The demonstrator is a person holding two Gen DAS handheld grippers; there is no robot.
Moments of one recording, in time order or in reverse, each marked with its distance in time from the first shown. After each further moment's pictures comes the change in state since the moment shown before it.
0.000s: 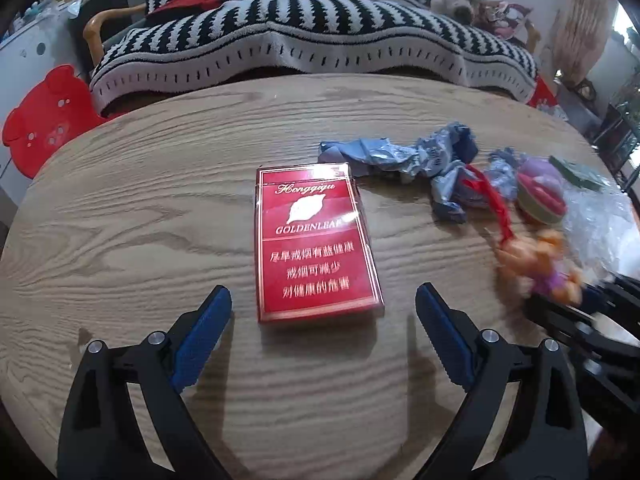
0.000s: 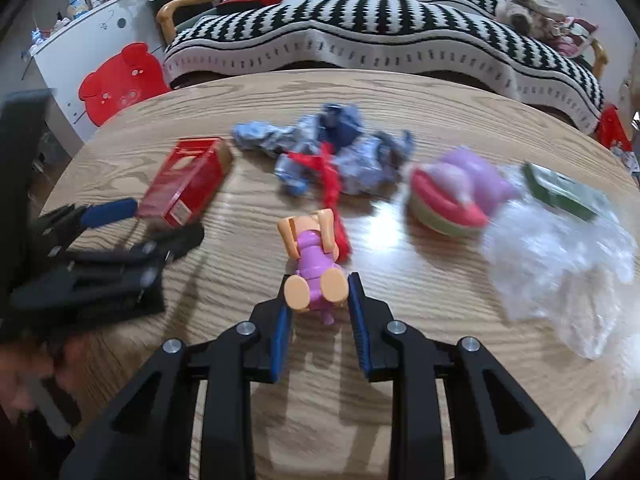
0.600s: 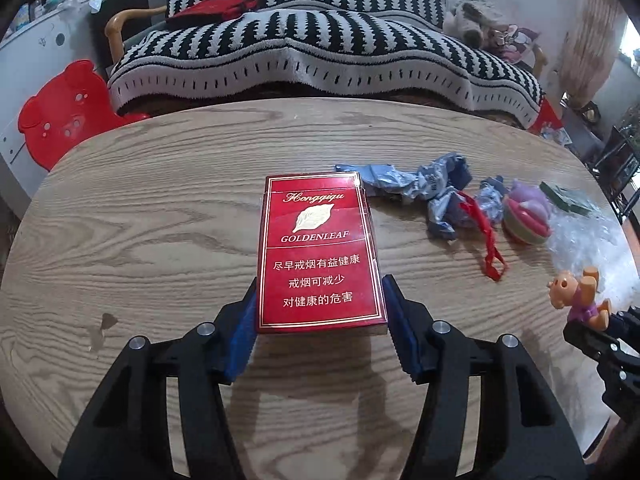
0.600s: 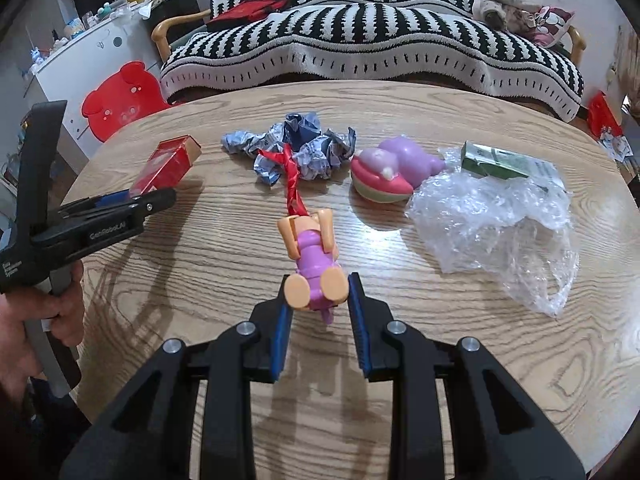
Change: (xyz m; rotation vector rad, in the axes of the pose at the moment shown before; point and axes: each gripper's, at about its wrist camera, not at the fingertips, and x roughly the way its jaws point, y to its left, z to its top) left arm -0.038 0.007 -0.007 -0.055 -0.056 -0.005; right arm -0.051 -0.024 -0.024 0.035 -0.031 0.011
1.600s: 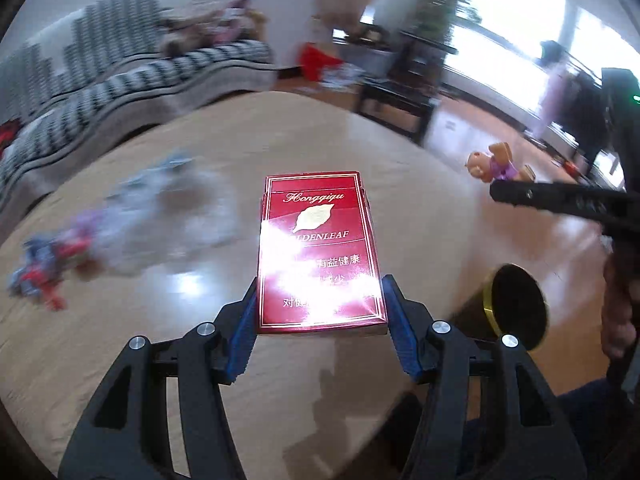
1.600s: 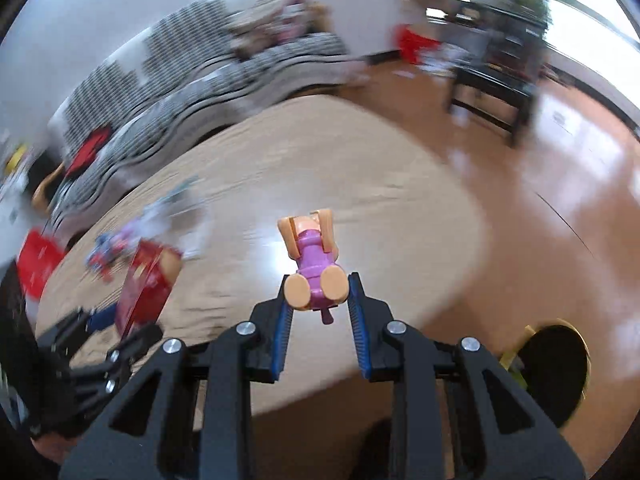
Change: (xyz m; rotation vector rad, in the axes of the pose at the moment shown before) left arm -0.103 -0.344 -0.117 0.590 -0.040 -0.535; right arm -0.239 -0.288 -0.199 0.662 -0.194 -0.343
